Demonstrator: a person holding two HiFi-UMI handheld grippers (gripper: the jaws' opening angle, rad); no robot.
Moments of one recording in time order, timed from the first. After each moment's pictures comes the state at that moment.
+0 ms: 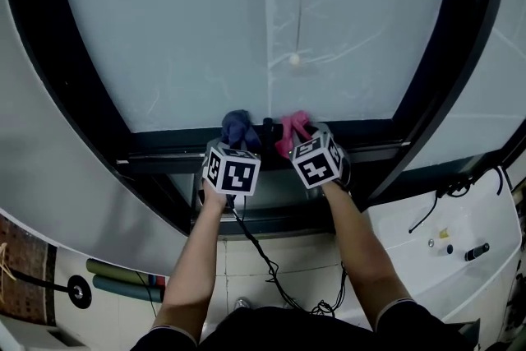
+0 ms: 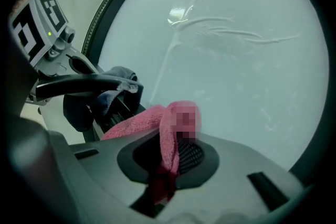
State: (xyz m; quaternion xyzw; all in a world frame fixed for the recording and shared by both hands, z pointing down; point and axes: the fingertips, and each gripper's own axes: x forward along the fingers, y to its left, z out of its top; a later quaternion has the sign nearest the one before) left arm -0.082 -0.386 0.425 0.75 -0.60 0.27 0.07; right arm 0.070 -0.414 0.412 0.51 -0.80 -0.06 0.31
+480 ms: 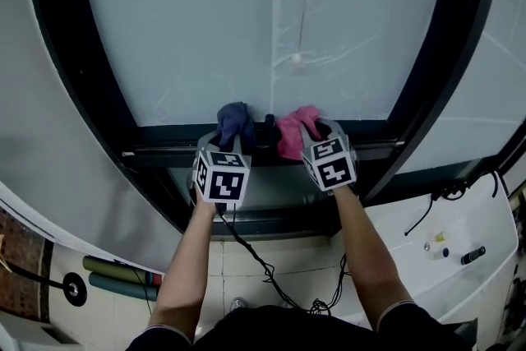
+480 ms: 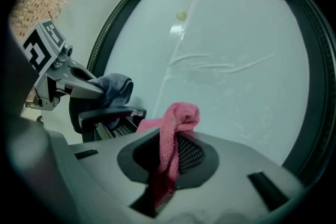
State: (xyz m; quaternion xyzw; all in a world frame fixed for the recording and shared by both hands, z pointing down) left arm -0.100 -0.351 0.373 0.76 -0.62 0.19 0.00; right arm 0.078 -0.378 0.361 0.52 -0.82 -0.08 0.23
